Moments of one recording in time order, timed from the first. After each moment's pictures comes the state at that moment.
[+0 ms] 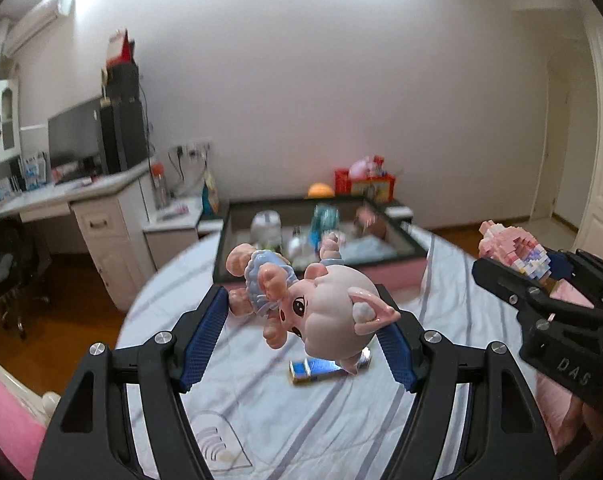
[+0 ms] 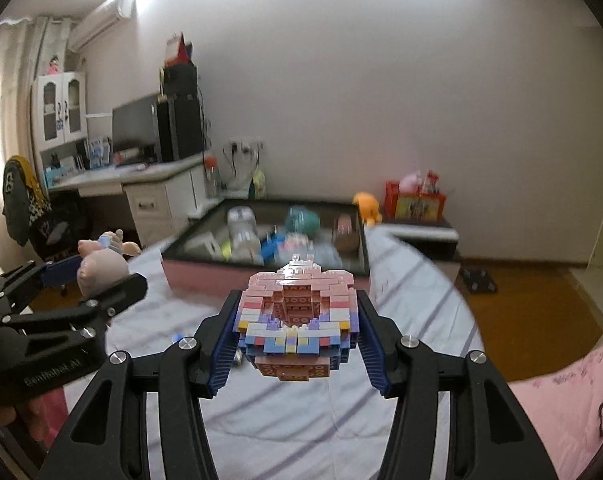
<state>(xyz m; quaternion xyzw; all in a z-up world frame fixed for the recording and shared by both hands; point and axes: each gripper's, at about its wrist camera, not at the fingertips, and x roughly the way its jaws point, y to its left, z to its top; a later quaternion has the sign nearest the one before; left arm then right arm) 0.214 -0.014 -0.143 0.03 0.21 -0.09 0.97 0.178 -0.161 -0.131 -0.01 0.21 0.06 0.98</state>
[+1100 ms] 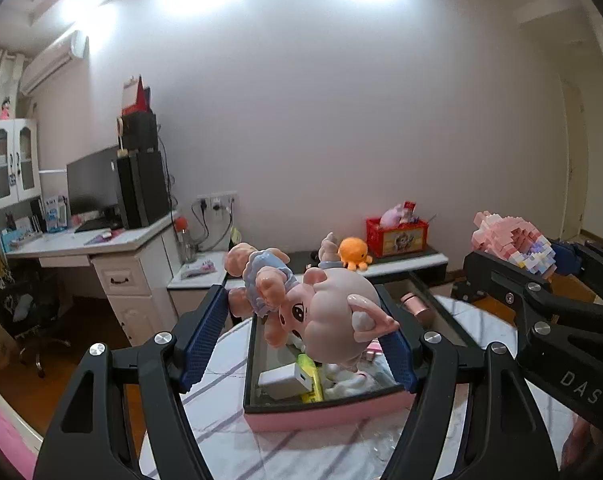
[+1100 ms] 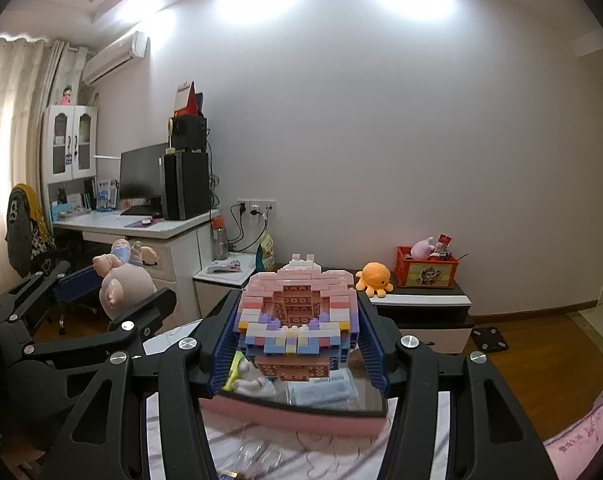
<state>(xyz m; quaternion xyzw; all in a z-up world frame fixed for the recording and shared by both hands) 0.311 -0.021 -0.103 0.05 0.15 -0.04 0.99 0.268 -0.137 -0.088 -0.01 0.14 0.08 0.99</state>
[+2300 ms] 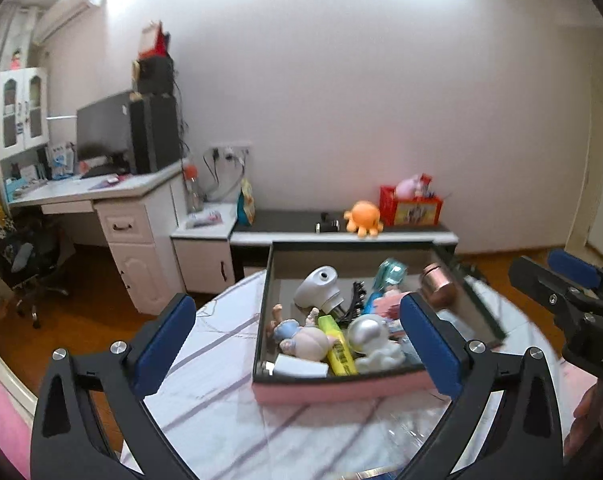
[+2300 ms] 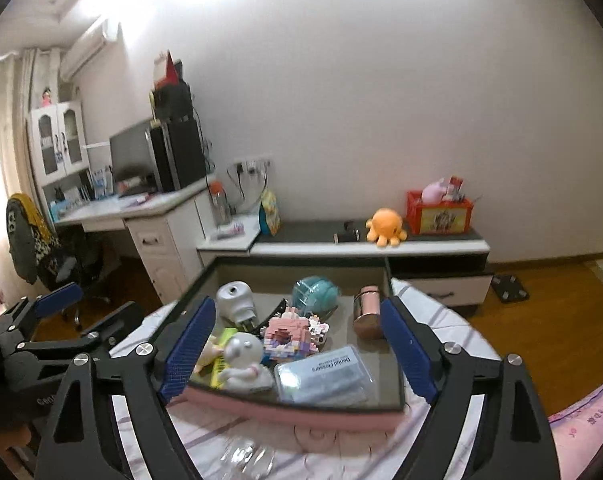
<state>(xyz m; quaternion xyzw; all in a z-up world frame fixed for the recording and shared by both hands) 0.318 0.009 -0.121 0.00 0.21 -0.02 0.98 0.288 -0.169 -0.099 0.04 0.20 0.09 0.97</state>
